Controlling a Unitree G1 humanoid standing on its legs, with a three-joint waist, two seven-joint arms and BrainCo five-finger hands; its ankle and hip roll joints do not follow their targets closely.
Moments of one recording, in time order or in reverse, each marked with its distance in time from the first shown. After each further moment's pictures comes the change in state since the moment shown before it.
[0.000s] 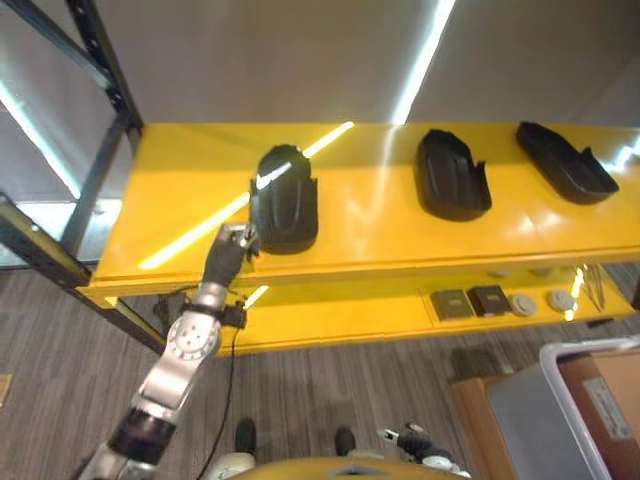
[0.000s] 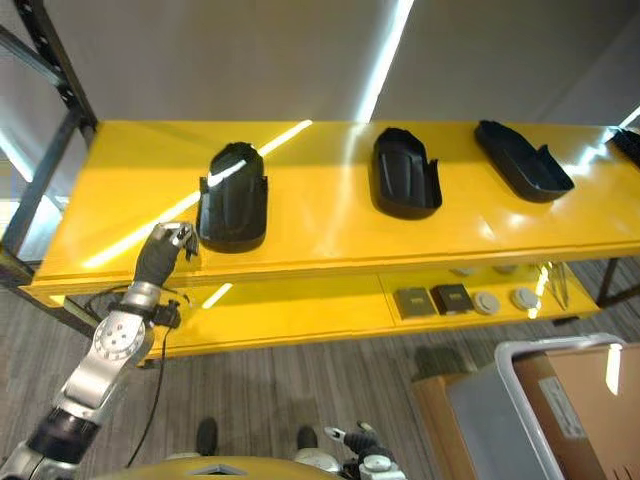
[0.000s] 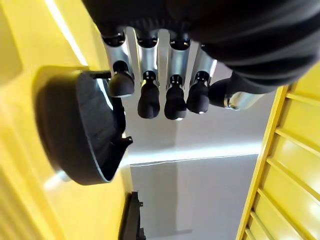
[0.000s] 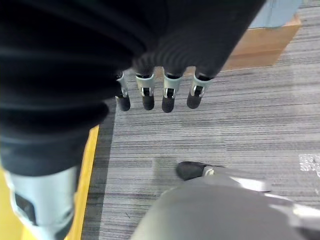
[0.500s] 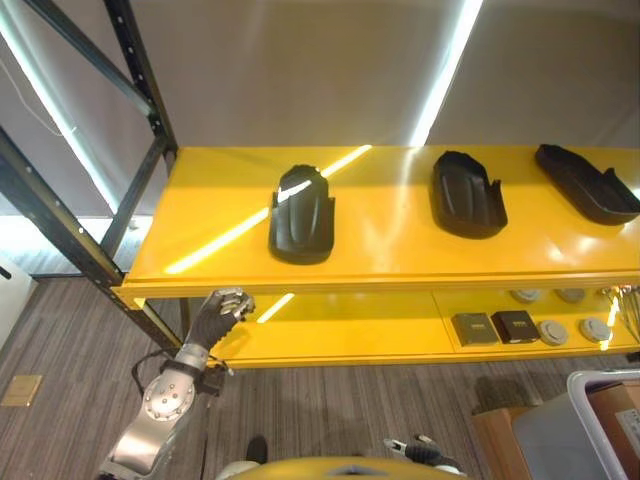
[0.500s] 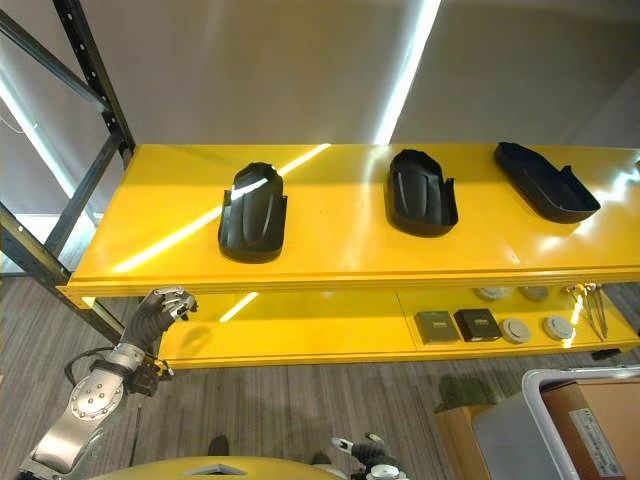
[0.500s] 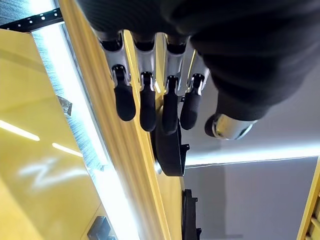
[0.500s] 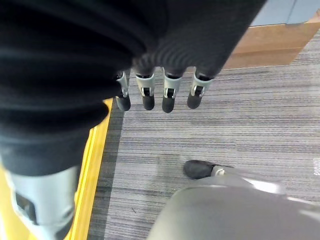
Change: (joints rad) left arm 0.242 0.070 0.004 0.055 0.043 0.012 -0.083; right arm 0.001 -0.016 0.000 0.030 -0.002 0.005 -0.003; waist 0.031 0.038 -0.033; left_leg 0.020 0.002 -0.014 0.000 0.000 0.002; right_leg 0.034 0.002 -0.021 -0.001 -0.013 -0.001
